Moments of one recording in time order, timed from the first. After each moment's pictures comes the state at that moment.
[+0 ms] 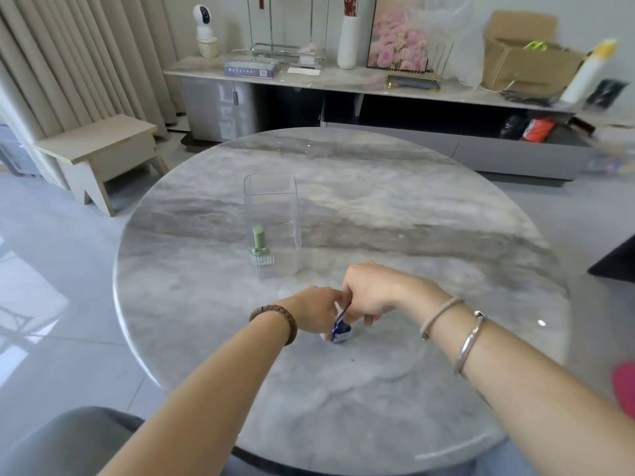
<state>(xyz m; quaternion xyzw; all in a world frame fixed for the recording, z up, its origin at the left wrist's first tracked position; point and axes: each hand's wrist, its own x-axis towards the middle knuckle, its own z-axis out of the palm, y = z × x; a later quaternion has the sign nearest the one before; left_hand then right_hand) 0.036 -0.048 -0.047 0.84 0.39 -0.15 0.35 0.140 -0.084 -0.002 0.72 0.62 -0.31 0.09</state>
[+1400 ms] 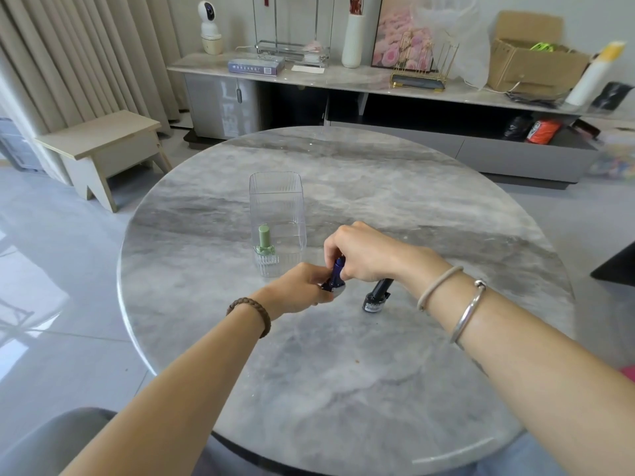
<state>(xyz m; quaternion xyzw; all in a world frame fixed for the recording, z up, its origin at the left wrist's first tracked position) 0.012 -0.034 -0.037 0.74 0.39 0.08 0.55 0.128 -0.062 0.030 0.66 0.73 -0.18 0.00</state>
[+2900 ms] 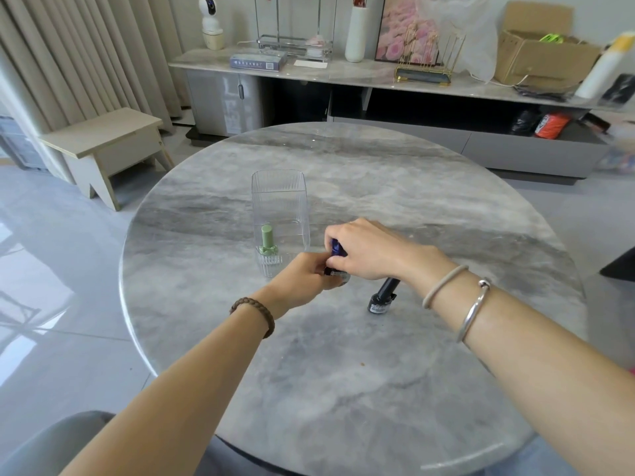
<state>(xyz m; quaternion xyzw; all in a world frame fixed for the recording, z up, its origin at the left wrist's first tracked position) 0.015 -0.025 -0.041 0.72 0.39 0.18 0.55 0.131 -0.054 0.022 0.67 0.73 -0.14 0.01</state>
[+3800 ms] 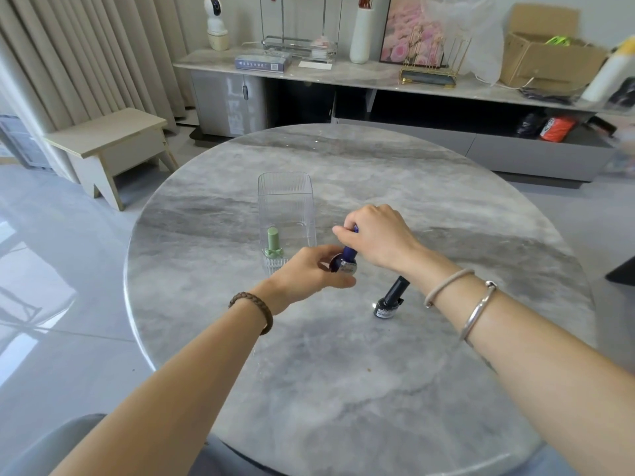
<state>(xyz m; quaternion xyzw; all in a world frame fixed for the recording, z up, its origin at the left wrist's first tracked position) 0.010 -0.018 -0.026 0.70 0.38 0.16 0.58 0.136 -0.039 0.018 0.73 0.66 -0.09 -0.16</state>
